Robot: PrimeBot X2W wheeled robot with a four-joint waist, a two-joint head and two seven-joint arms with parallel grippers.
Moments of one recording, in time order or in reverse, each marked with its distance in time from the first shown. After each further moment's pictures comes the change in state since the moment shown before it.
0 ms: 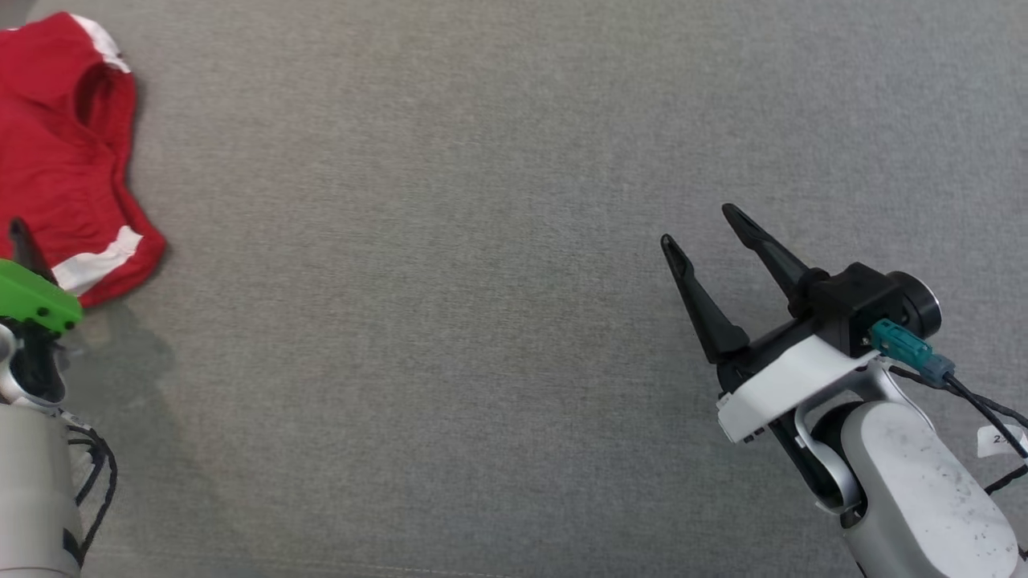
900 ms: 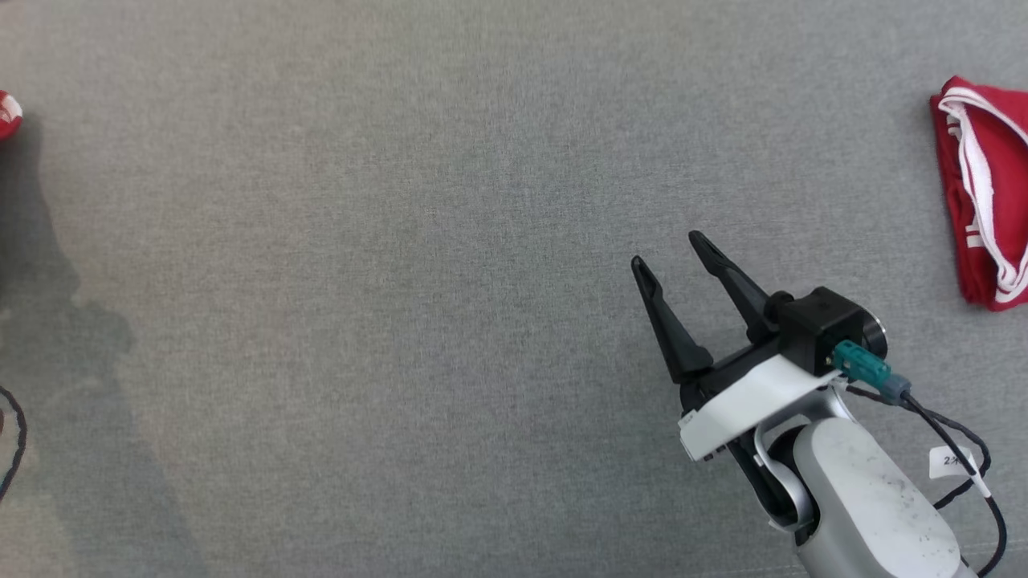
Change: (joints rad) left arm -0.029 0.114 -0.020 -0.159 -0.025 -0.048 0.118; right arm -0.003 0.073 0.030 0.123 0.047 0.000 -0.103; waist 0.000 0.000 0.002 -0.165
